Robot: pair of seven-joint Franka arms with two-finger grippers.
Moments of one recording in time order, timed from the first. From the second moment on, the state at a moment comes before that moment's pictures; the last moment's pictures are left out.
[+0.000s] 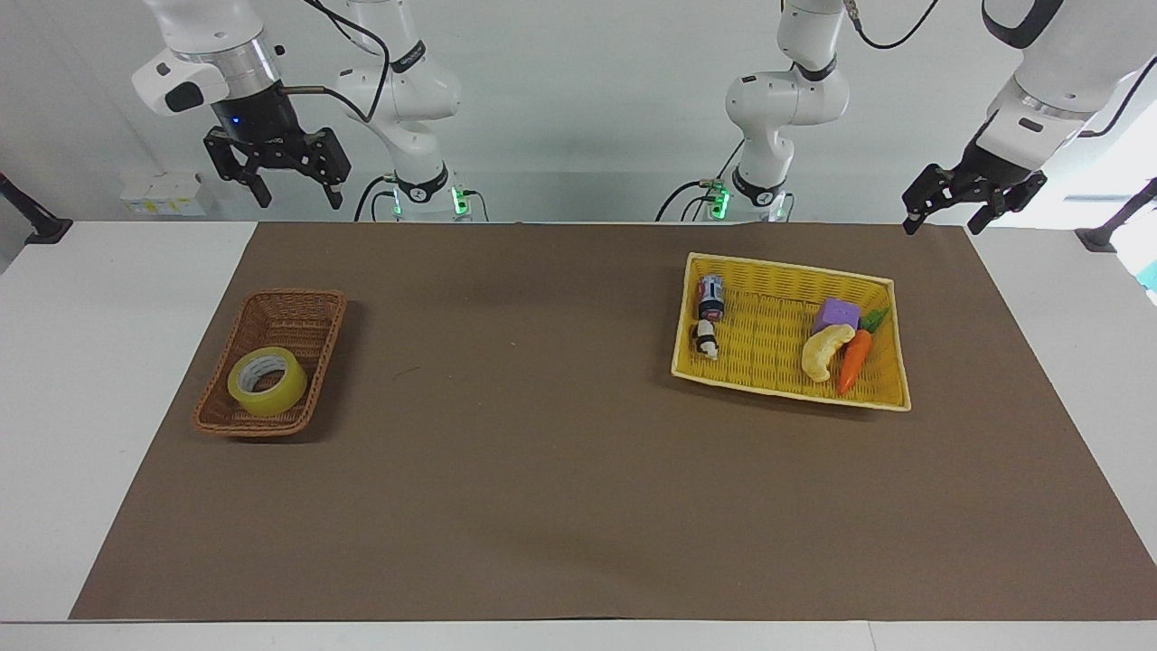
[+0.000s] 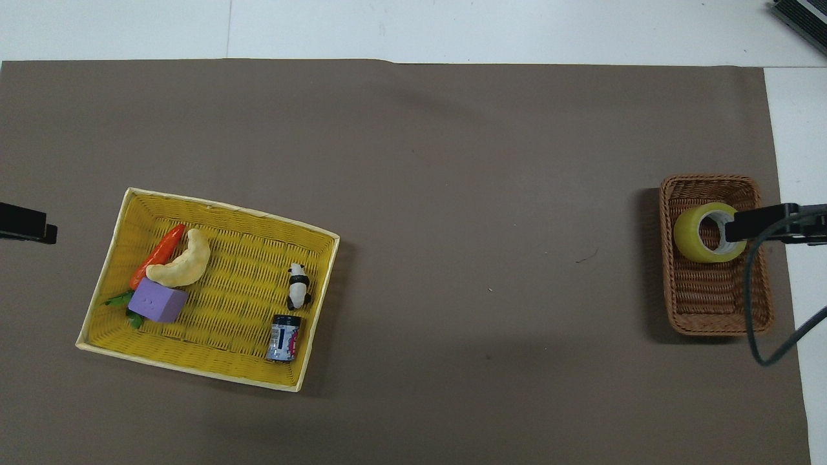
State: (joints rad) left arm 0.01 -0.07 0.02 -1.60 -0.03 1.51 0.06; right arm 0.04 -0.11 -0.04 -1.59 0.01 1.52 0.07
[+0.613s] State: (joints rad) left arm 0.01 -0.07 0.02 -1.60 -0.03 1.51 0.06; right arm 0.04 -0.11 -0.04 -1.59 0.01 1.52 0.07
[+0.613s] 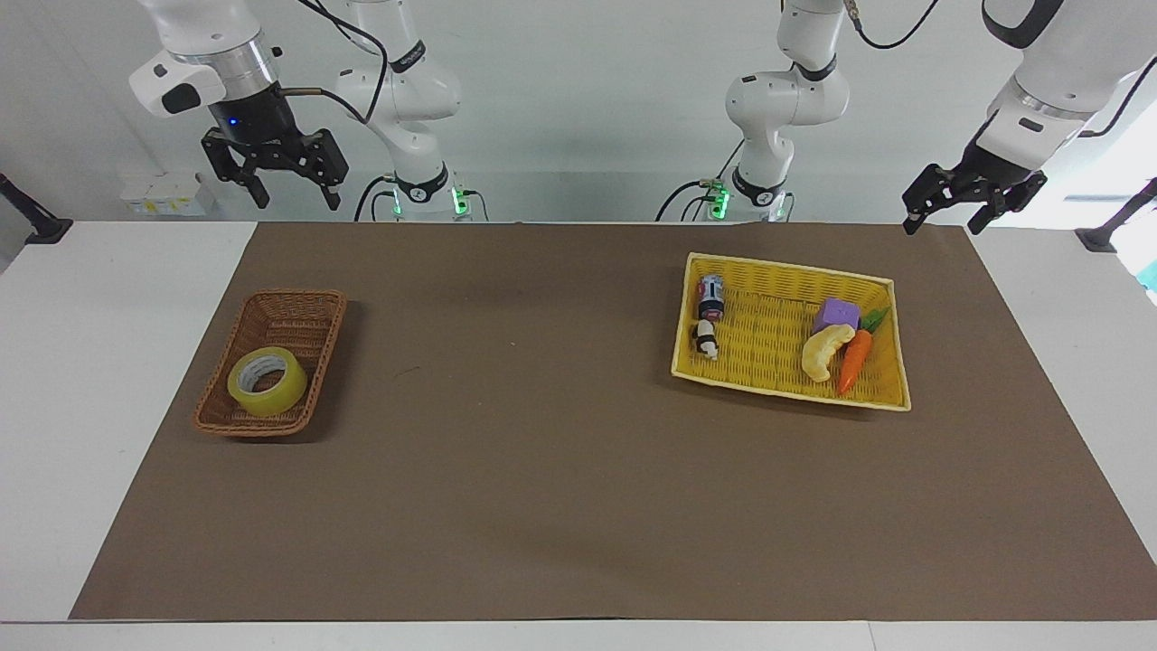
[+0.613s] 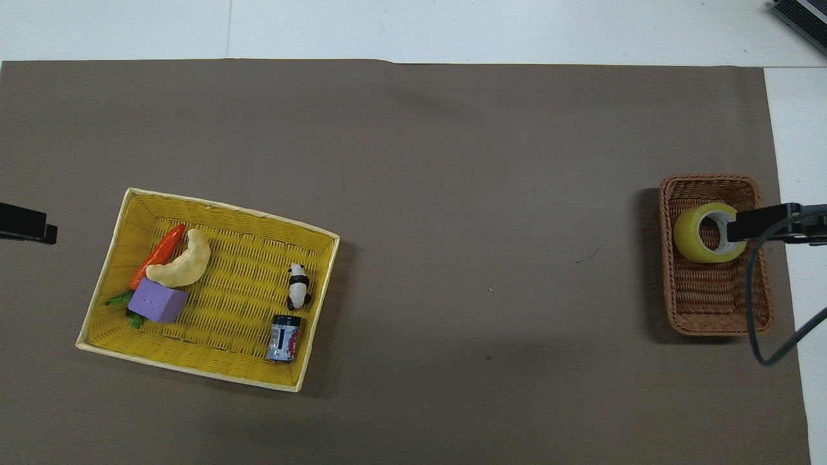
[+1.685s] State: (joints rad) left arm 0.01 -0.07 0.02 -1.60 -0.03 1.51 0.06; right arm 0.04 -0.11 -0.04 -1.59 0.01 1.52 0.06
